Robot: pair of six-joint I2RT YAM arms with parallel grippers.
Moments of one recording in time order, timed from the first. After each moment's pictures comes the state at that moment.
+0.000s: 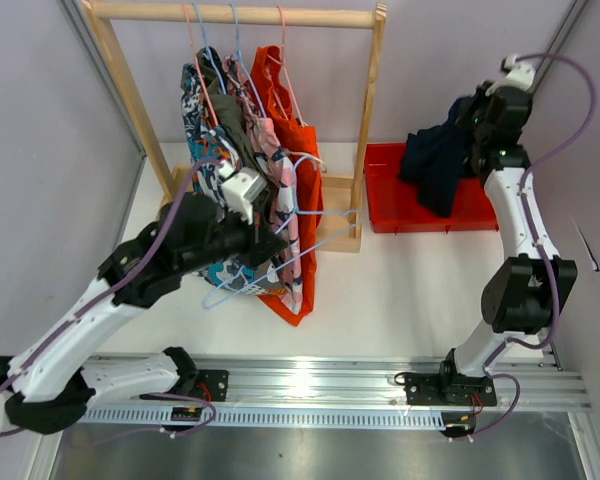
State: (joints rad) left arm -0.86 0.97 1.35 -0.75 0.06 -0.35; right arm -0.05 1.70 1.71 -0.07 0.04 0.26
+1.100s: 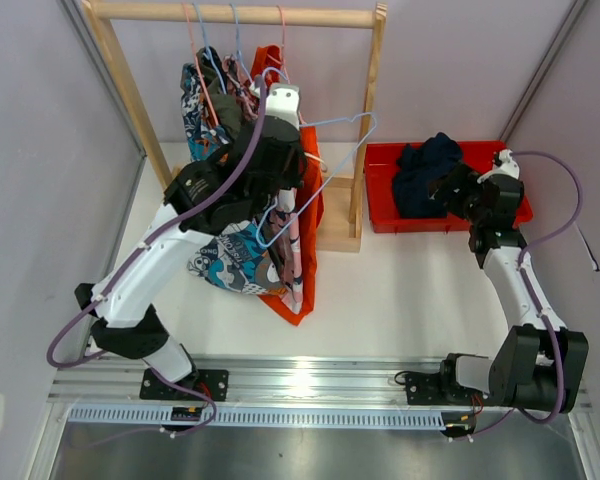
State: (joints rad) left arm -0.94 1.63 2.23 -1.03 -0.65 -0.34; right arm -0.09 1.25 0.92 0.01 -0.18 0.50
